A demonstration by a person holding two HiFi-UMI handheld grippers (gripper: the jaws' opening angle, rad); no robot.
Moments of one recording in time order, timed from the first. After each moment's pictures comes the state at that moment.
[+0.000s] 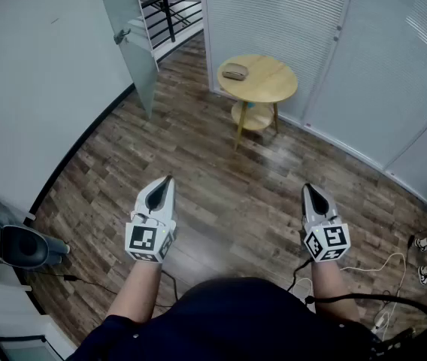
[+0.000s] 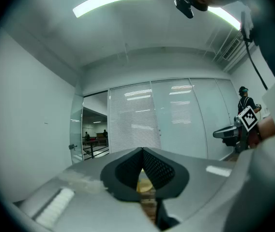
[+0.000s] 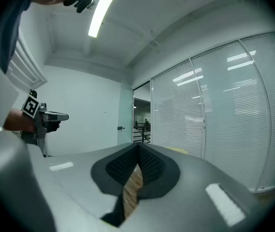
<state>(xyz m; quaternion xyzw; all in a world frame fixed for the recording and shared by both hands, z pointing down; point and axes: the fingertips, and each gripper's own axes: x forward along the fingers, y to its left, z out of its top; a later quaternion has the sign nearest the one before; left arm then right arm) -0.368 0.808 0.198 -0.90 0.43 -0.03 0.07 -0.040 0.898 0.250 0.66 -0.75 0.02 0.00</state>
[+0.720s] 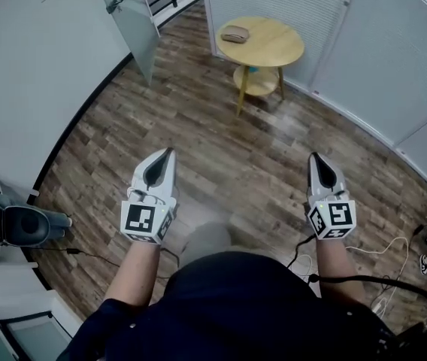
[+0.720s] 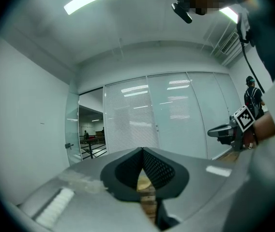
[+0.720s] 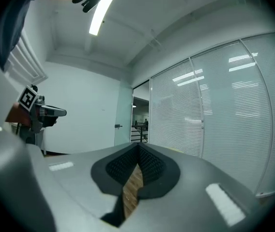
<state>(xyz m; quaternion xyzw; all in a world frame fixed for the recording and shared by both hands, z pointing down) -0.296 0.798 0.219 -0.90 0.42 -0.06 0.08 0.020 0.869 0.273 0.66 -0.75 0.00 0.01</state>
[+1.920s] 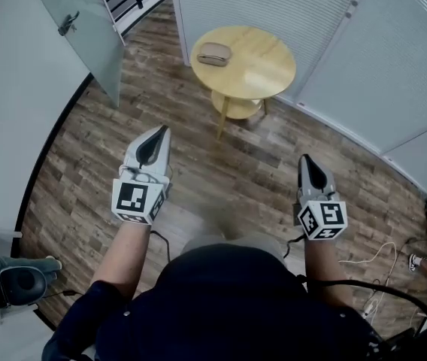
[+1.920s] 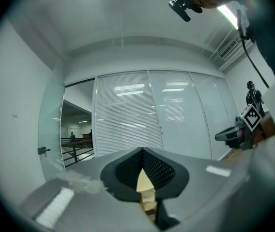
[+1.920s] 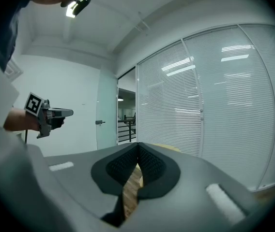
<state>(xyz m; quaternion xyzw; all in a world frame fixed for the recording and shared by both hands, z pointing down) -0.213 0.420 0.215 -0.93 0.35 -0.04 0.08 0.070 0.564 0.285 0.71 -0.70 0.06 0.02</state>
